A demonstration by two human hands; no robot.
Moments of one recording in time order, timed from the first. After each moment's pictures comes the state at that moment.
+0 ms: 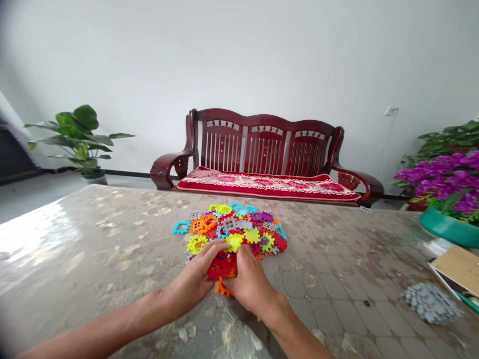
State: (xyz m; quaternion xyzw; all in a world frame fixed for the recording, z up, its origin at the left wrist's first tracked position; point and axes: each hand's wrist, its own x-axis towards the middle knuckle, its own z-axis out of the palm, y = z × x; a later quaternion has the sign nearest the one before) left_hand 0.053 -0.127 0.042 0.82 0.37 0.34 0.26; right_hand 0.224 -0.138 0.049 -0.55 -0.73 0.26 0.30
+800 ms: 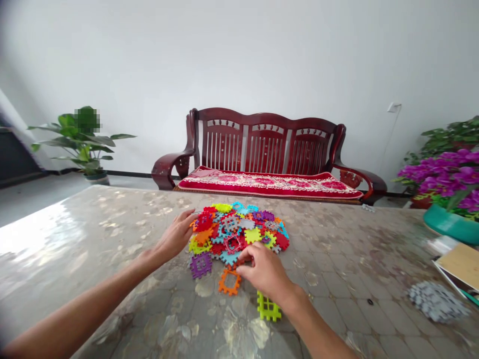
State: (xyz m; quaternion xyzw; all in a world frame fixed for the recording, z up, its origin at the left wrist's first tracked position) left_hand -0.021 -0.035 0.040 0.80 0.54 0.27 0.04; right_hand 0.256 -0.128 0.058 -0.58 -0.74 0.23 0.25
